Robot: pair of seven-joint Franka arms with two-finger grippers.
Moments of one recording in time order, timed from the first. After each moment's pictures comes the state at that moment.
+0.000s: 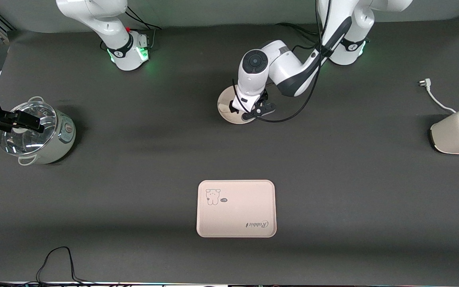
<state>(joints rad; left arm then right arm) -0.37 0.37 -0.53 -2.04 0.09 2.33 -1.31 0.04 0.08 -0.10 -1.56 0.00 1.57 0.00</state>
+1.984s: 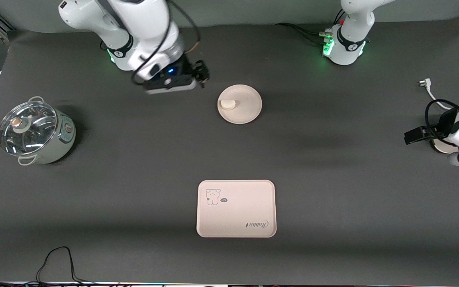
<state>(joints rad) 0.22 0.17 -0.27 -1.57 0.10 1.64 -0.20 0.84 0.03 -0.08 -1.77 0.10 1.83 0.71</state>
